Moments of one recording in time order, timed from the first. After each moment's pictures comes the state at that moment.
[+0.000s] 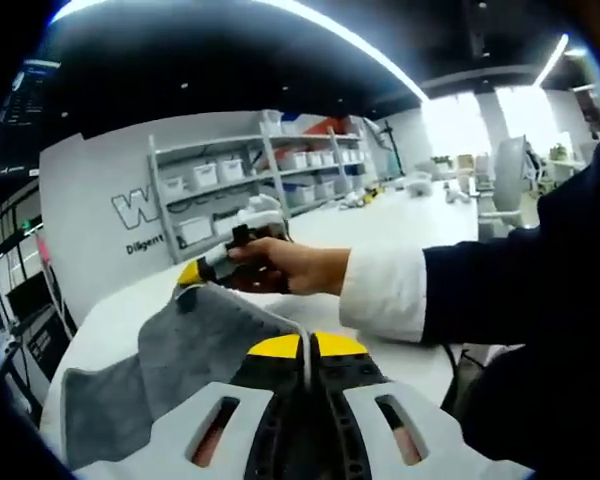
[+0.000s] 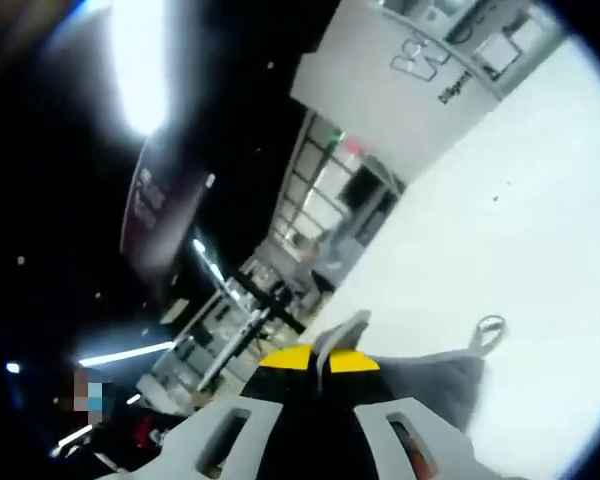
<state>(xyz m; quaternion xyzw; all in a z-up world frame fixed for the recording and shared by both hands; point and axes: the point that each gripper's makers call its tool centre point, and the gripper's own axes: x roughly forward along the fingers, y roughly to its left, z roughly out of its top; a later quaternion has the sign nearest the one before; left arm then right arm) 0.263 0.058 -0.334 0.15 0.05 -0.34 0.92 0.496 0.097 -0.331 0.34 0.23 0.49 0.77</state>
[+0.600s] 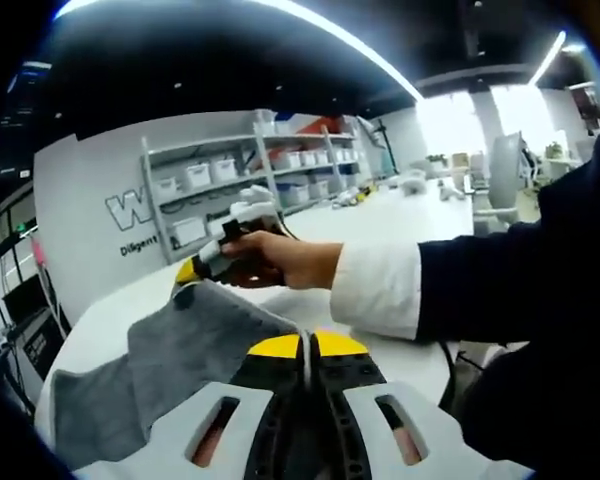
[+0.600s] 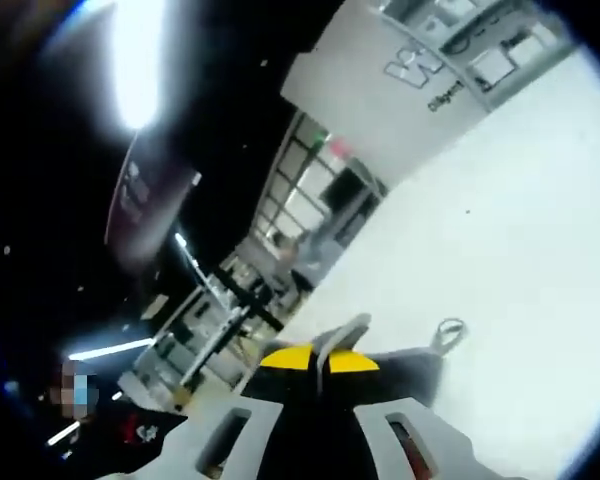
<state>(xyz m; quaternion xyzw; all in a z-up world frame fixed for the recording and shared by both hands) 0.260 0.034 -0.344 0.16 0.05 -0.35 0.92 0.493 0.073 -0.340 0.32 0.24 0.46 0.79</state>
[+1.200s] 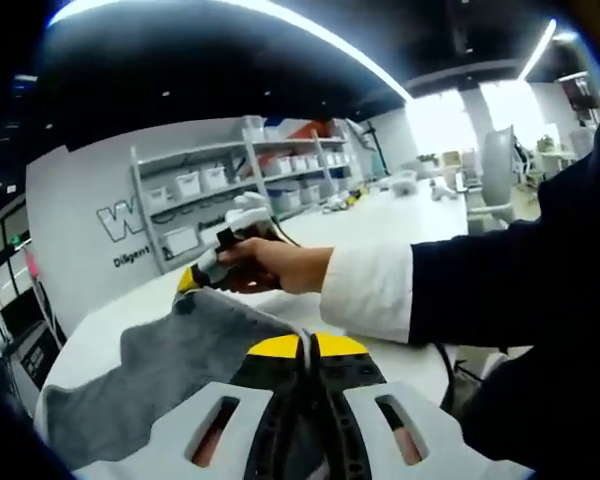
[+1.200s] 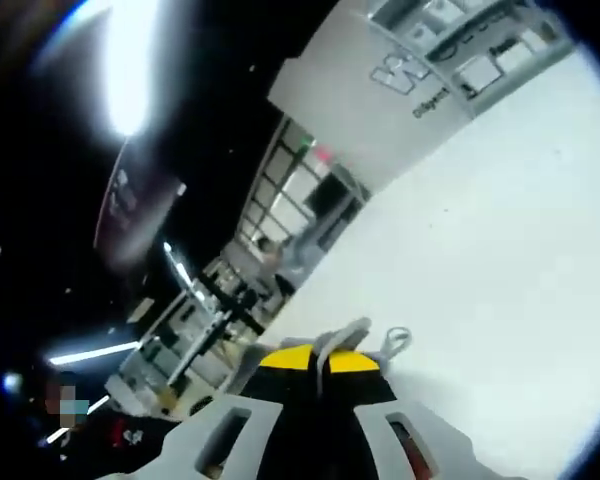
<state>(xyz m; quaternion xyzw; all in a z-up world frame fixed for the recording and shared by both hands) 0.260 -0.002 -0.347 0.17 0.04 -0.37 0.91 0.504 0.031 -0.348 0.31 0.24 0.43 0.81</state>
